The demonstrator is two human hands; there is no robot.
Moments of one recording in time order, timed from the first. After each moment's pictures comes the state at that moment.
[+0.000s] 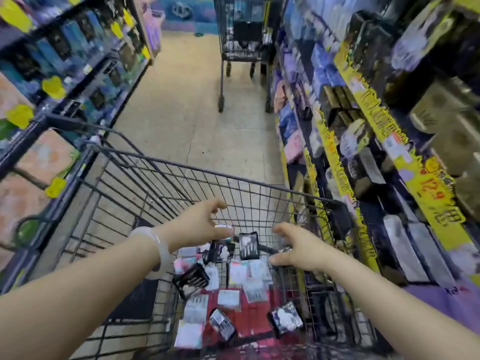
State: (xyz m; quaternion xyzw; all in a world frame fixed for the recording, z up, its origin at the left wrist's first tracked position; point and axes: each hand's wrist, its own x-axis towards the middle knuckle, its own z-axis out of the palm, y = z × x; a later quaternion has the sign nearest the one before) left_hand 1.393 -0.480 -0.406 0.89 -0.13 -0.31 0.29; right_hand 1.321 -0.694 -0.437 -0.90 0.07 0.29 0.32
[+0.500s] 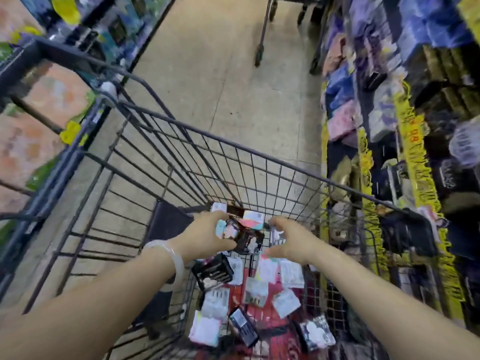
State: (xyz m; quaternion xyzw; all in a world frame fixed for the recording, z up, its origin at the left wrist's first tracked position) left_hand 1.453 -0.412 -0.550 0.88 -0.04 -0.38 0.28; right_hand 1.433 -0.622 -0.564 -0.88 0.04 0.38 0.29
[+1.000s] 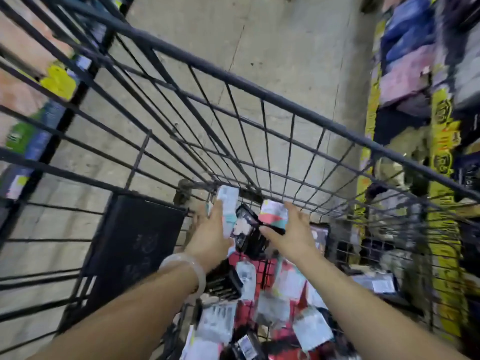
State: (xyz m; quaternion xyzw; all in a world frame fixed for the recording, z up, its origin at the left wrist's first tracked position) left_hand 1.476 -0.425 -0.723 0.91 0.10 -0.33 0.23; right_hand 1.474 -0.596 -0.741 -0.88 0.18 0.28 0.34
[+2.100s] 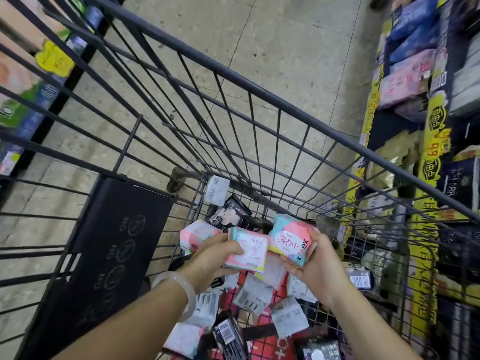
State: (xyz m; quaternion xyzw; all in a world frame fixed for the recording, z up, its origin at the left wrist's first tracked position) left_hand 1.433 -0.452 -0.721 0.53 0.37 -0.42 0.63; right_hand 1.432 -0.656 -0.712 -0.43 0.49 0.27 0.70
